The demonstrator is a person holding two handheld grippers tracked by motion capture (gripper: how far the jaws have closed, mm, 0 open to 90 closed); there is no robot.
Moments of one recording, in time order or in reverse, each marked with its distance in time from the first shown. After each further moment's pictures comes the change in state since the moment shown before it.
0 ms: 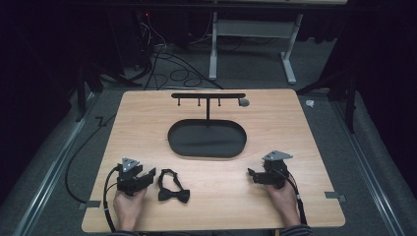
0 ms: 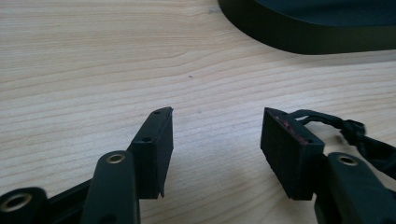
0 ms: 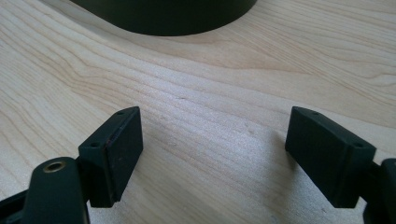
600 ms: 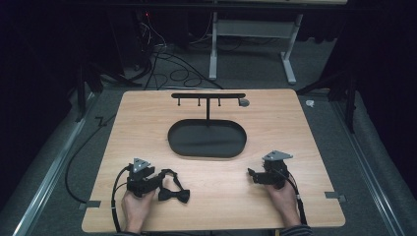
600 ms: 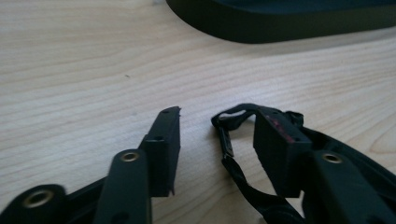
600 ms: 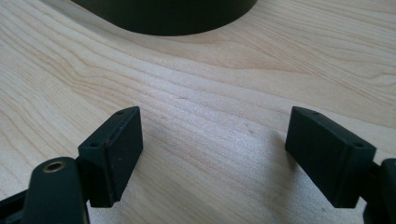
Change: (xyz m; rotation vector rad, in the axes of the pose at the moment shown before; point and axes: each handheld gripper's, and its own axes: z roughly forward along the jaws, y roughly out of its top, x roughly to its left) left arm -0.025 0.001 0.010 0.049 -0.091 0.053; right arm 0.000 0.000 0.000 0.000 0.000 -0.001
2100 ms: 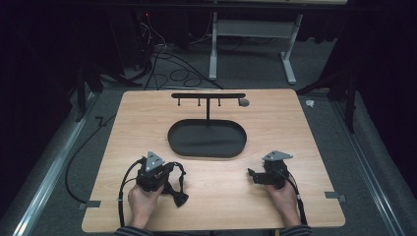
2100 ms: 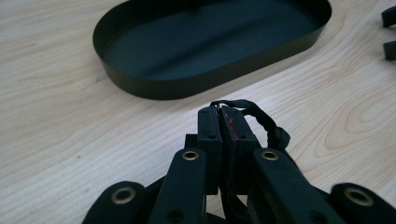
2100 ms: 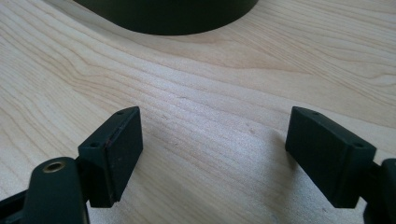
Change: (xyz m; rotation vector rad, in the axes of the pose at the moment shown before) left arm -0.040 0.037 -0.020 -0.079 -0.074 0.207; right arm 0.000 0.000 0.000 -0.001 0.003 -0.002
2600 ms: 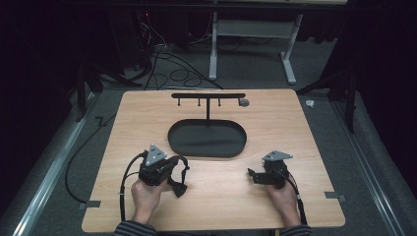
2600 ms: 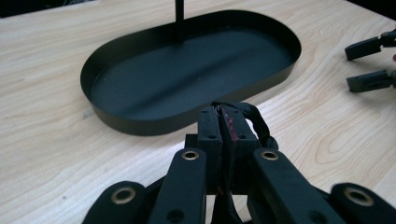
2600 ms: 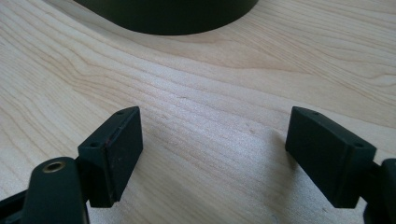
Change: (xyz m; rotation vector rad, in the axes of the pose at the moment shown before) left arm -0.004 0.023 -0.004 -0.065 -0.055 0.000; right arm 0.000 0.000 0.000 0.001 0.000 -0.001
